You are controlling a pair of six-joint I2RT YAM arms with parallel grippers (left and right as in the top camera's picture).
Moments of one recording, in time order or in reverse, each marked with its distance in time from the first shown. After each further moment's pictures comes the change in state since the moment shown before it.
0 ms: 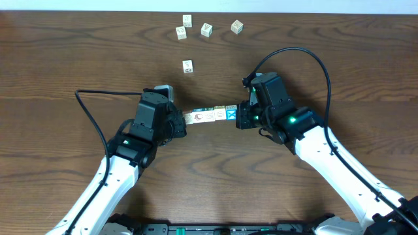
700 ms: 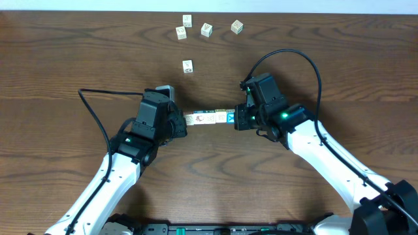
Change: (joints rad) left arm 0.000 0.026 0.000 0.008 0.001 0.000; right arm 0.000 0.081 0.000 -0.007 0.006 0.000
